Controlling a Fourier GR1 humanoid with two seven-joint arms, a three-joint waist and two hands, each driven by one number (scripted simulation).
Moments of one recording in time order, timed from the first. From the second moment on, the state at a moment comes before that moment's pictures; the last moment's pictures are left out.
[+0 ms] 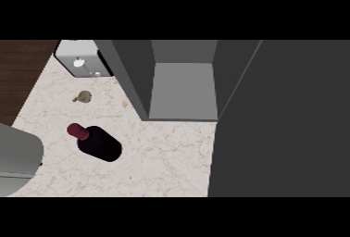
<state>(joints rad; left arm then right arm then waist) 0.90 0.37 0.02 -2.34 0.46 -0.74 -0.47 0.09 -0.15 0.15 -2.44 -0.14 0.04 0.41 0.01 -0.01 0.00</state>
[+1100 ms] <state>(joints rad) 0.67 0.51 0.26 -2.18 0.86 -0.71 -0.33 0.00 -0.16 0.14 -2.48 -0.10 0.00 0.54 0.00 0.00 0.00</state>
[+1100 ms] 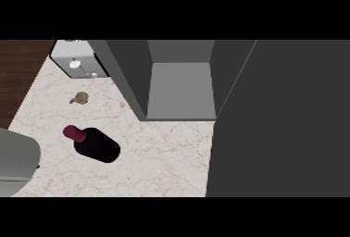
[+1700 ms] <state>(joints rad) 0.44 0.47 0.23 -1.94 0.79 -0.76 -0.23 -0.03 -0.15 0.12 -2.48 -0.09 0.02 0.57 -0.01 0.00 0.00</state>
